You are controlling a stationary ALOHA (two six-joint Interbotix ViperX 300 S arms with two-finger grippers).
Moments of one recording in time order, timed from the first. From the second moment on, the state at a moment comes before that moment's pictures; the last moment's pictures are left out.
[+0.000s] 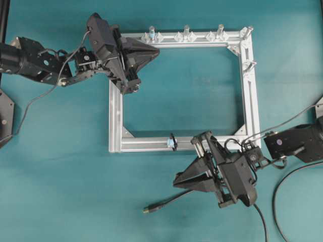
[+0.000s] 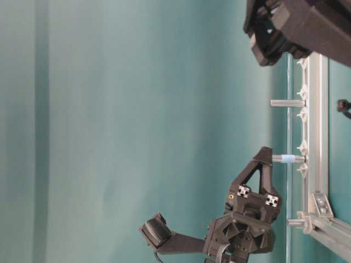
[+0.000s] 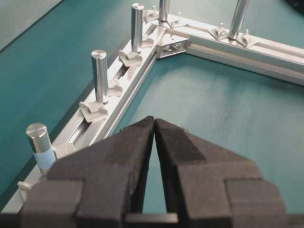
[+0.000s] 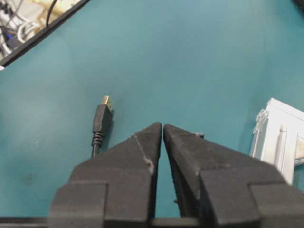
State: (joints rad) left arm 0.28 0.16 0.84 -0.11 -0.78 0.00; right arm 0.28 0.16 0.84 -0.11 -0.78 0.00
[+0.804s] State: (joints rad) left arm 0.24 -0.01 0.81 -0.07 -0.40 -0.08; right arm 0.29 0.16 0.79 -0.15 -0.66 0.03
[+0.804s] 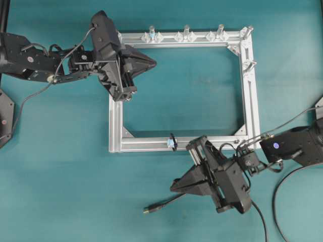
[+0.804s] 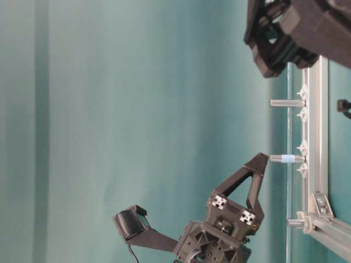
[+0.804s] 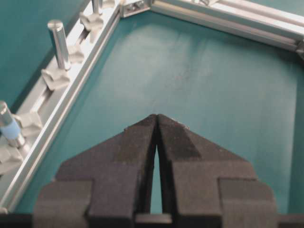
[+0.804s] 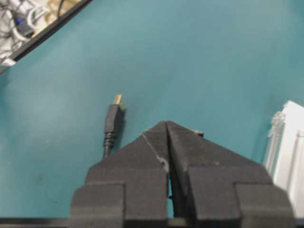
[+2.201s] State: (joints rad) left arm 0.23 -0.09 0.86 -0.07 -0.32 -0.09; right arm 0.32 0.30 0.69 -0.16 -0.57 0.11
